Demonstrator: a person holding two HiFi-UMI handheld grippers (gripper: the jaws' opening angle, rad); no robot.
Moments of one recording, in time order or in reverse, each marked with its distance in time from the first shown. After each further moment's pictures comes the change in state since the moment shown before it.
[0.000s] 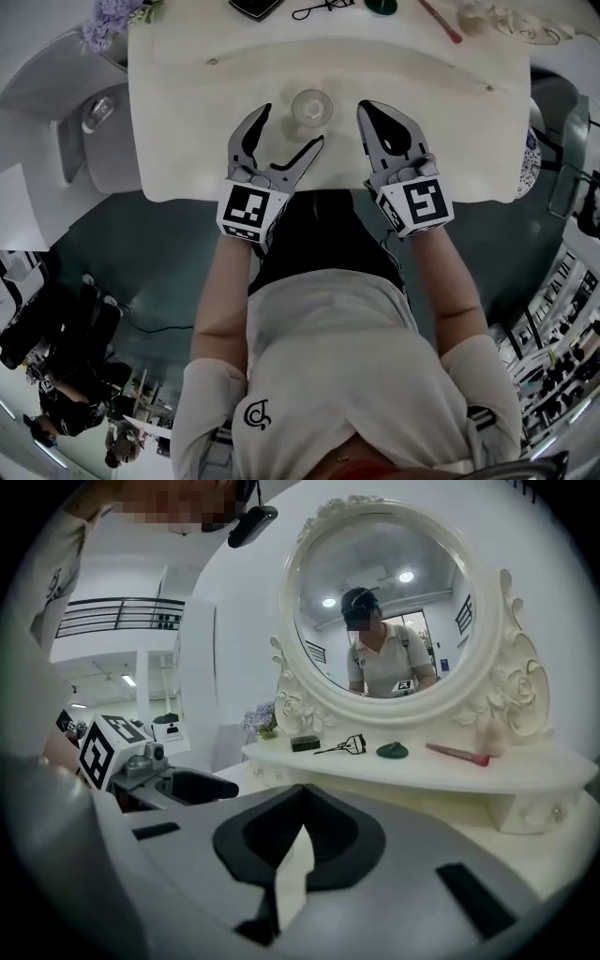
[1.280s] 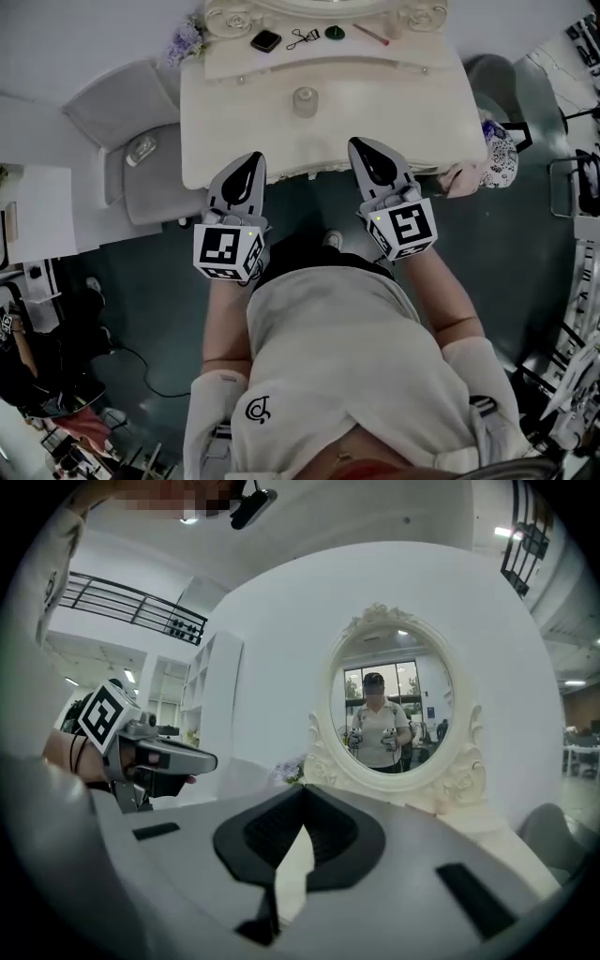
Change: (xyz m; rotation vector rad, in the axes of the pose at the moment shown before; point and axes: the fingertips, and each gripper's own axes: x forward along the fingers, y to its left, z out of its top) left arm -0.238 -0.091 0.103 0.134 -0.192 0.129; right arm -0.193 0.142 0.087 -0.103 -0.210 -0.111
